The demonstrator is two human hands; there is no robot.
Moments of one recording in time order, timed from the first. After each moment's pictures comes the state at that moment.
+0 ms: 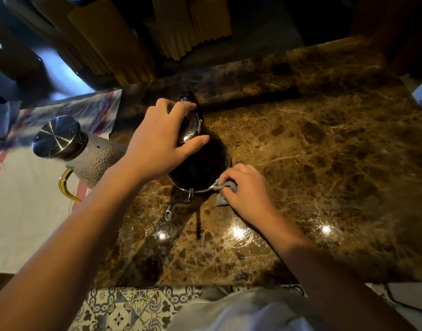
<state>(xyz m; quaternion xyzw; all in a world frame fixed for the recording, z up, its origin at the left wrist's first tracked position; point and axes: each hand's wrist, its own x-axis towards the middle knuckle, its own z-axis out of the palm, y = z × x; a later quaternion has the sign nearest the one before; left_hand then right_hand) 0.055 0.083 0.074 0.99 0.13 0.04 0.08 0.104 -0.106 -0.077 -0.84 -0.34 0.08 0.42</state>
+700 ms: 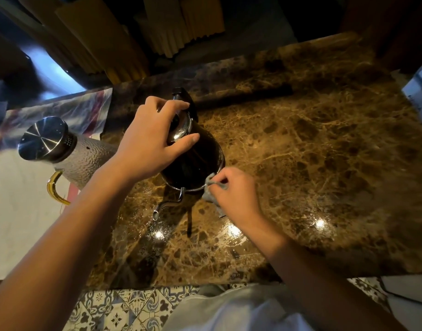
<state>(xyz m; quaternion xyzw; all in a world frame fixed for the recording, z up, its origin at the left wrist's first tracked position) 0.056 0.086 0.073 0.98 0.13 0.04 0.12 0.087 -0.096 -0.068 -0.83 -0.21 0.15 0.49</state>
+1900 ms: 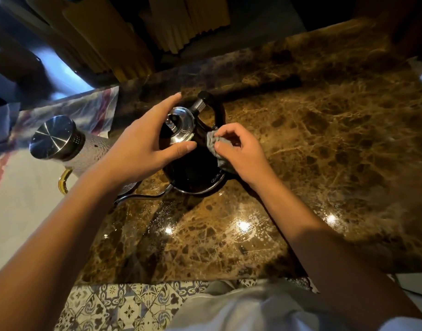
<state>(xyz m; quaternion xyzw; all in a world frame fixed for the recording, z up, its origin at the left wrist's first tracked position) 0.035 0.092 0.089 0.97 0.09 0.00 0.22 0.142 -0.079 -0.044 -0.66 -0.23 0.19 0.69</state>
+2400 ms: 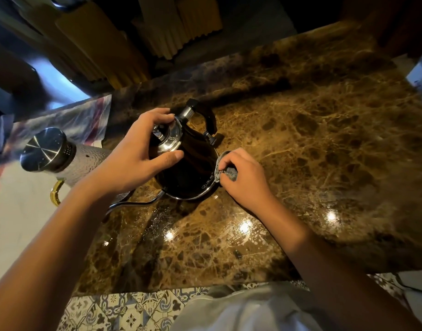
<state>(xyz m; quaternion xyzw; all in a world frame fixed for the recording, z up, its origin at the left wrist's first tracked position) 0.034 0.102 0.077 0.94 0.10 -0.02 0.33 0.126 -0.104 -0.086 -0.80 -0.30 0.06 0.51</state>
